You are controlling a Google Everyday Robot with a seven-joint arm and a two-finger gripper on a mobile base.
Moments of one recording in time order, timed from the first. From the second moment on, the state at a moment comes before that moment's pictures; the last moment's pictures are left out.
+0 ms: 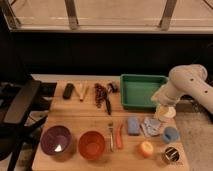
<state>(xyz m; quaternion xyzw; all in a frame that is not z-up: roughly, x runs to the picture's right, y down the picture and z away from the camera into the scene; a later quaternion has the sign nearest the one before) 0.267 0.104 0.723 -0.29 -0.07 0.06 0.95</state>
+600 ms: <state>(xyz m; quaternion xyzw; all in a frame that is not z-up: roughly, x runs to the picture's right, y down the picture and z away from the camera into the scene) 0.251 0.126 0.730 -0.30 -0.07 0.03 0.95</state>
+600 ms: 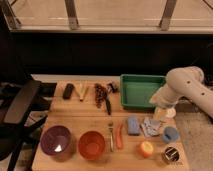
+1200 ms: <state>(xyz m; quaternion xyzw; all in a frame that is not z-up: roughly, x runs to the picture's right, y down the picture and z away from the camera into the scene) 0.252 0.173 0.766 -0.33 -0.06 0.03 0.94</state>
